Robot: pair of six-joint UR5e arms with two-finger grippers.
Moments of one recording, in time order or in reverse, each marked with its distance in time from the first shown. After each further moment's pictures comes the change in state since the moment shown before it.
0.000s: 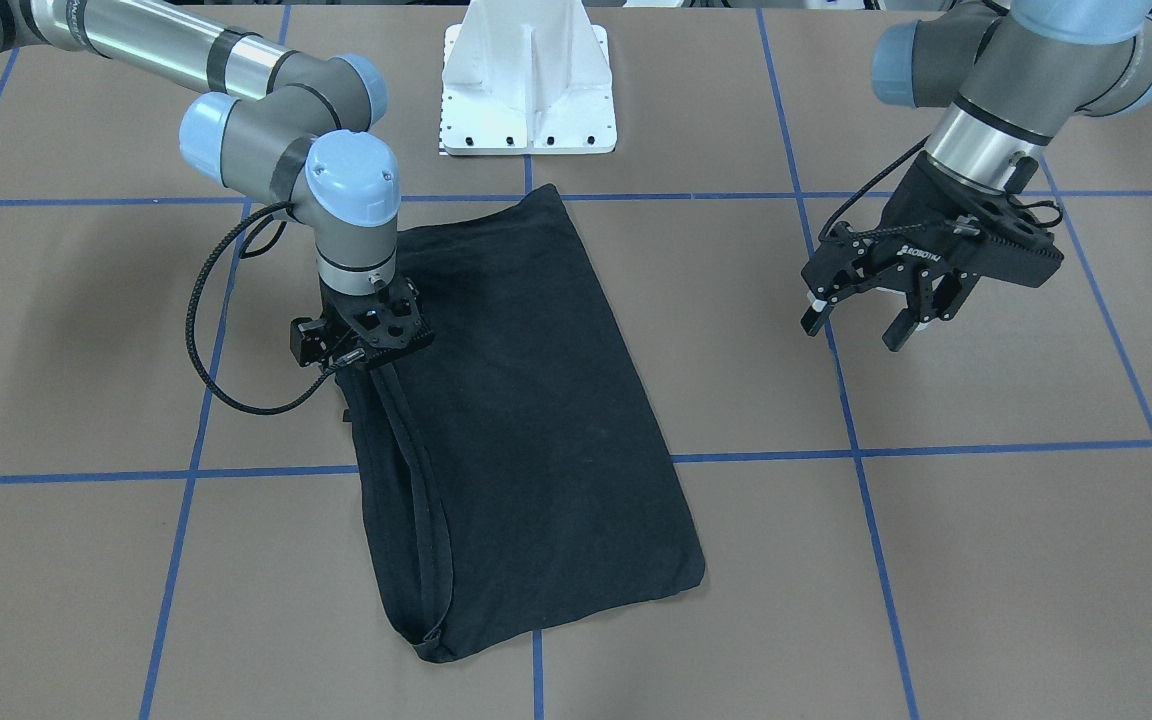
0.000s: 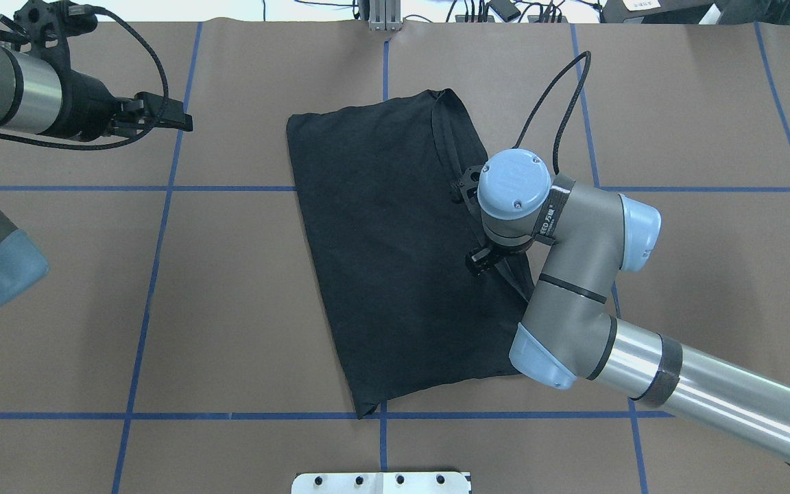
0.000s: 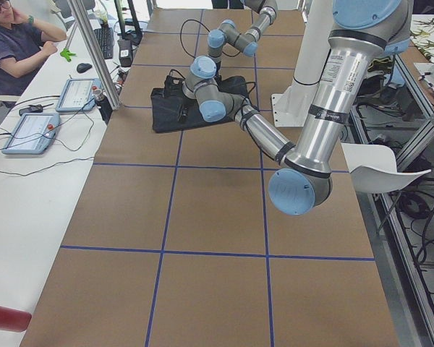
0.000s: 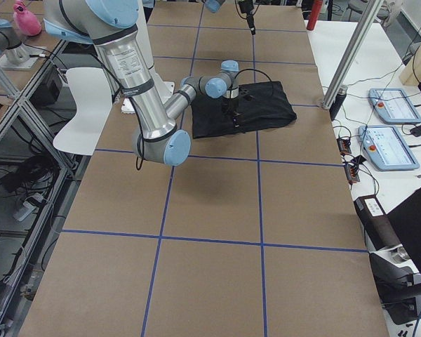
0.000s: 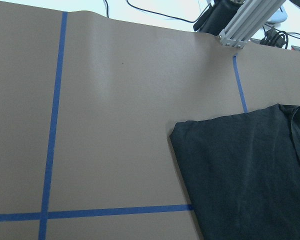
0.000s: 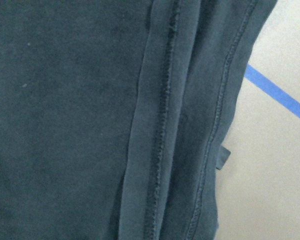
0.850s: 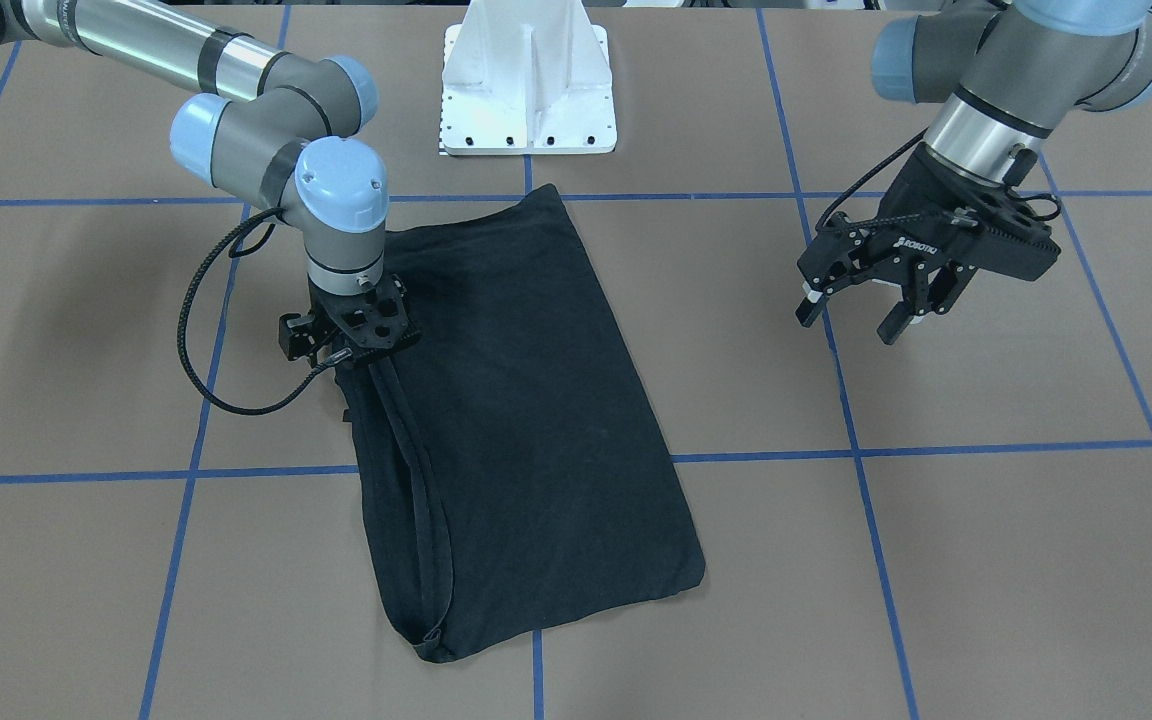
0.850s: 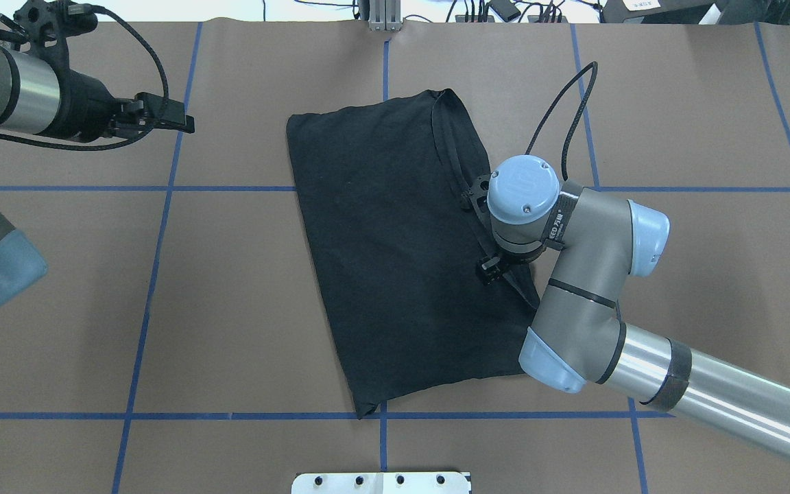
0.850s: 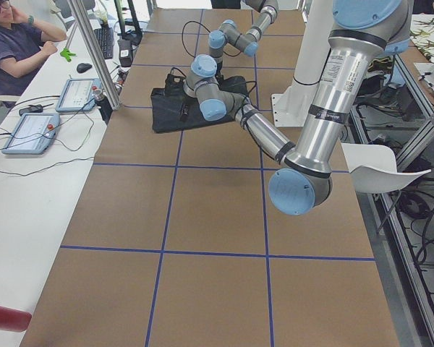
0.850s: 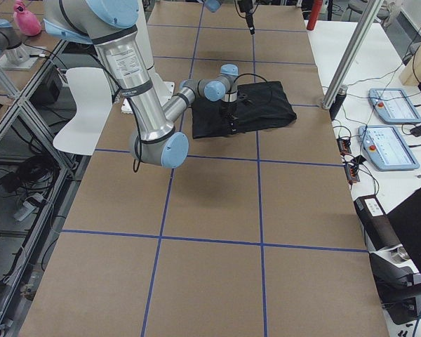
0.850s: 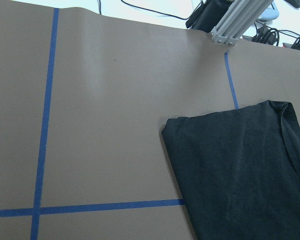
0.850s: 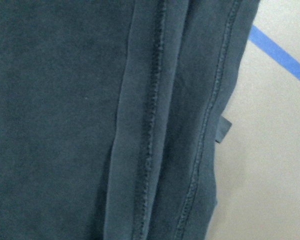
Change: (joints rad) left arm -0.001 0.000 -0.009 0.000 -0.020 -0.002; right arm 0.005 -0.026 0.004 -0.009 0.029 -0.015
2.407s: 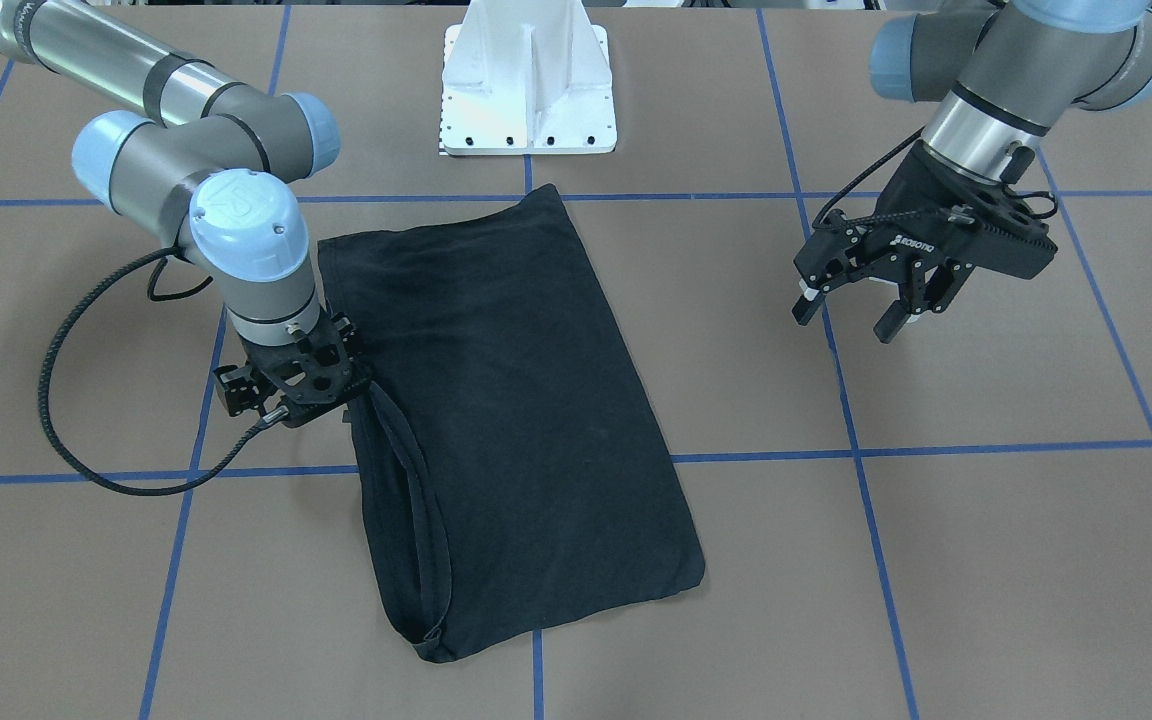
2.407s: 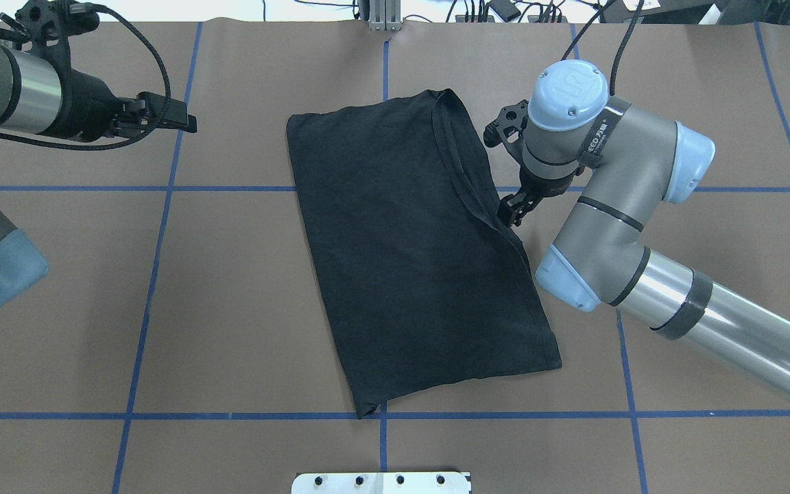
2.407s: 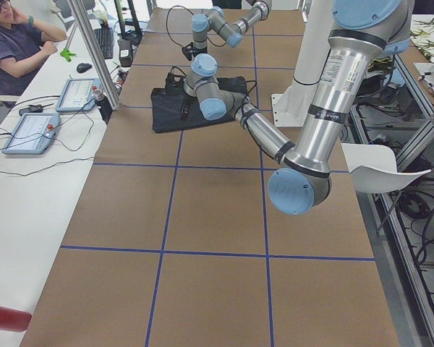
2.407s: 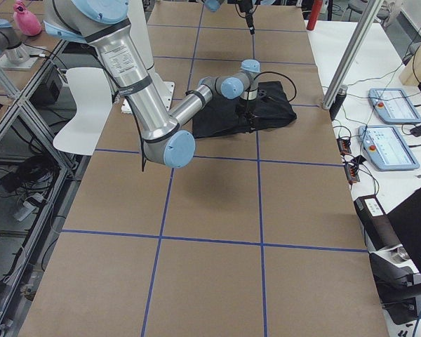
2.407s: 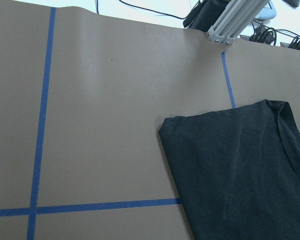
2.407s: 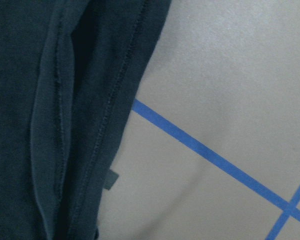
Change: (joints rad) left arm 0.001 -0.004 -0.002 0.000 -0.002 -0.002; right arm 0.156 0.059 -0.047 0.002 0.116 -0.187
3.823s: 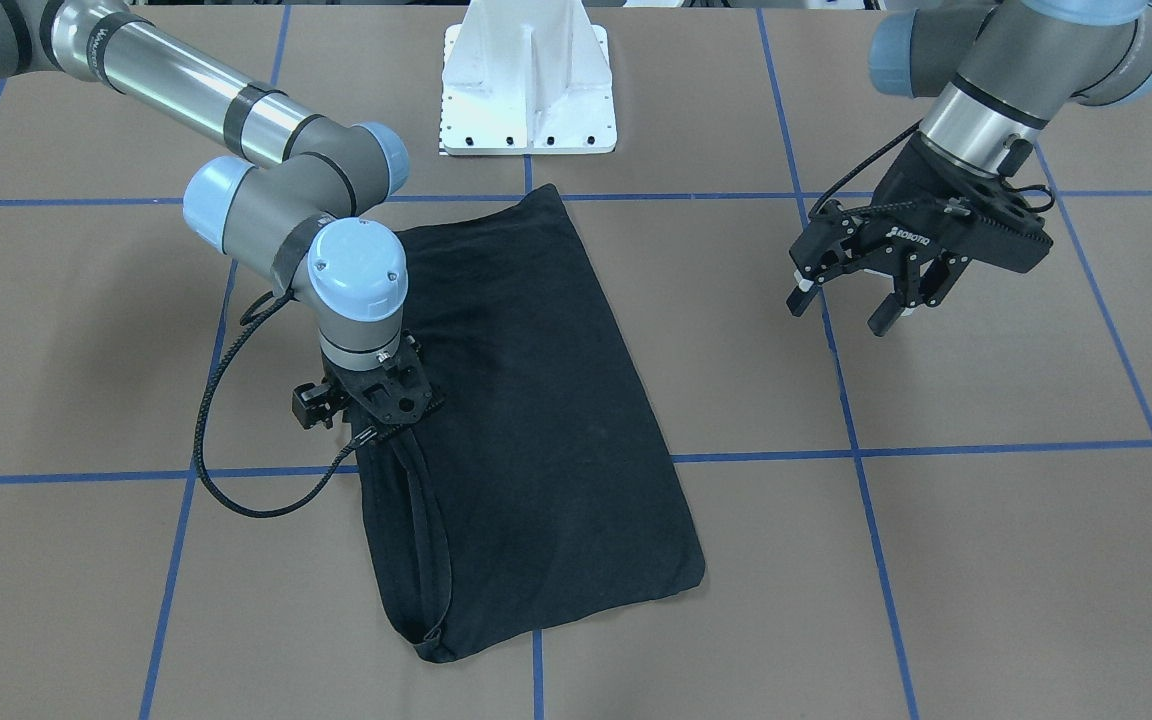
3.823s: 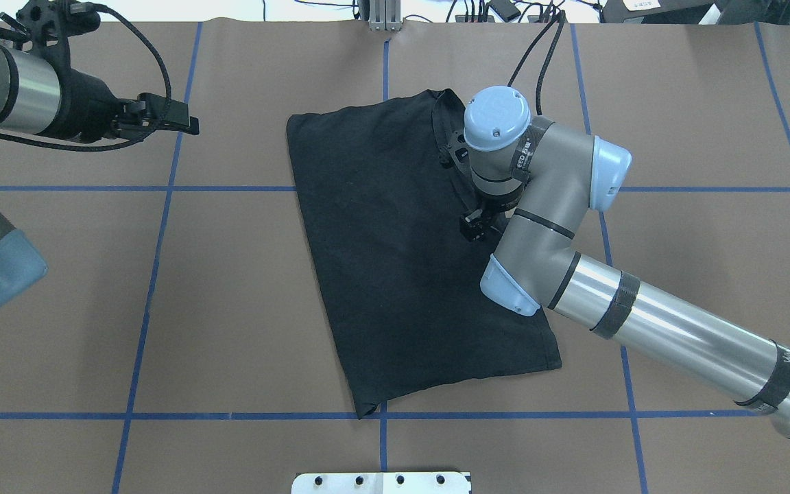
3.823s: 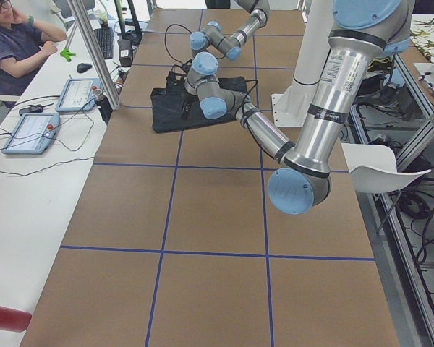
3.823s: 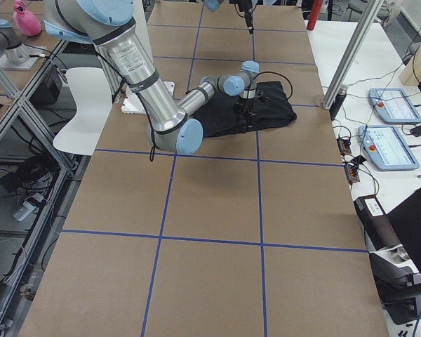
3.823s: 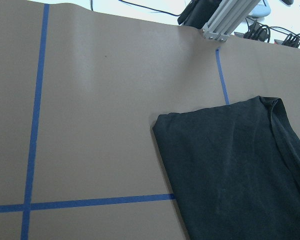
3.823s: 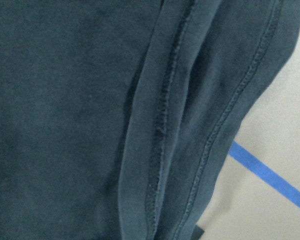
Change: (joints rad) left arm 0.000 -0.002 -0.010 0.002 -0.019 0.000; right arm -0.062 0.115 -0.193 0.012 -0.026 0.007
